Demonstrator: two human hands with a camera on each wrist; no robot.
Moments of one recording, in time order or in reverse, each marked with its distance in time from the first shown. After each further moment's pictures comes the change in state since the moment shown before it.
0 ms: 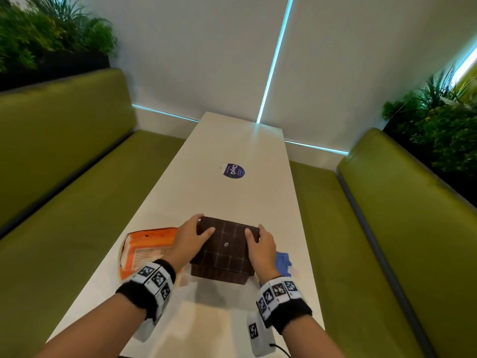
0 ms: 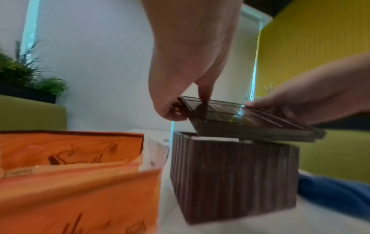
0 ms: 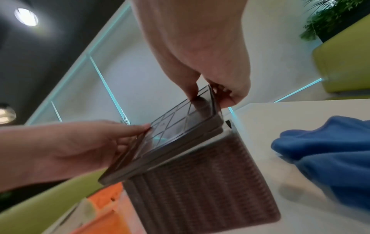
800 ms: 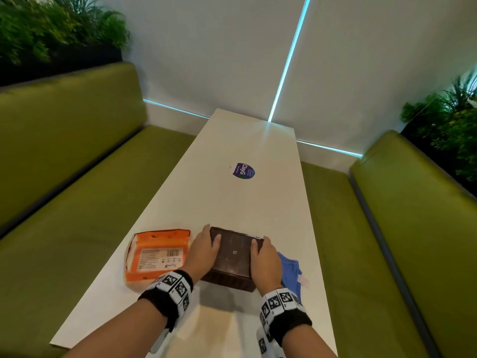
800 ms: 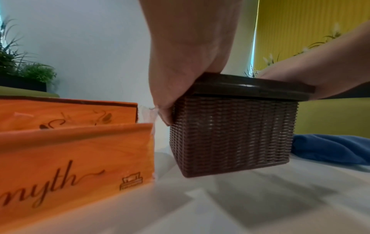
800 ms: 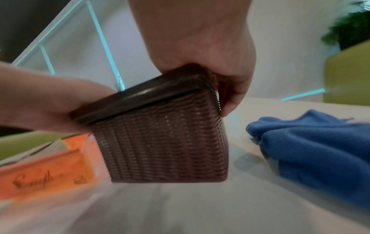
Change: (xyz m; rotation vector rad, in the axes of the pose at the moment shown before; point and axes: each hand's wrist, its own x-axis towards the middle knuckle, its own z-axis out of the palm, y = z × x) left_hand 0.008 -0.023 0.035 0.132 -0.018 -0.030; right_hand 0.010 0.026 0.032 -0.278 0.037 -0.019
